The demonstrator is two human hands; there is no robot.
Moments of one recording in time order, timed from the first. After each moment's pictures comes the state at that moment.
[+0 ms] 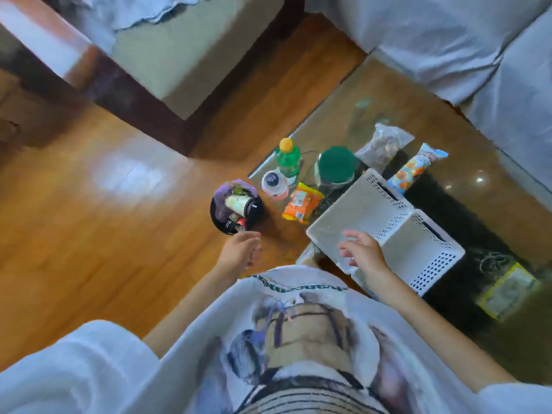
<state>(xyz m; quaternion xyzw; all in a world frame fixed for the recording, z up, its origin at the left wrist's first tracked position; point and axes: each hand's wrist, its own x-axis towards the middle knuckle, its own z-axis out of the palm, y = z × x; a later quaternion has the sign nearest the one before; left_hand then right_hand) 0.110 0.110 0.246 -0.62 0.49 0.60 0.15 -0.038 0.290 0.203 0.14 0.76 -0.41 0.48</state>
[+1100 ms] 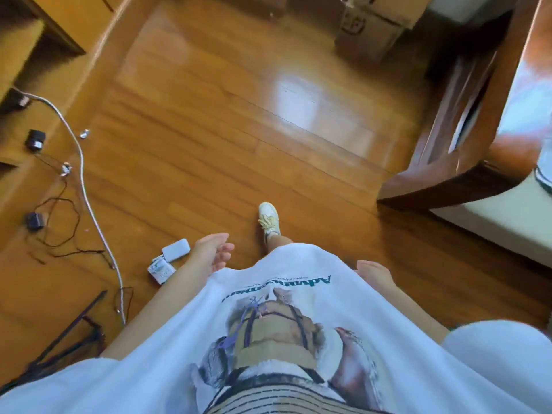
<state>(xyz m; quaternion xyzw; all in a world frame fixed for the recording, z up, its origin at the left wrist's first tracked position) 0.618 -0.018 0.235 -0.75 -0.08 0.58 -0.31 0.303 -0.112 0.197 -0.18 0.78 -0.04 0.59</state>
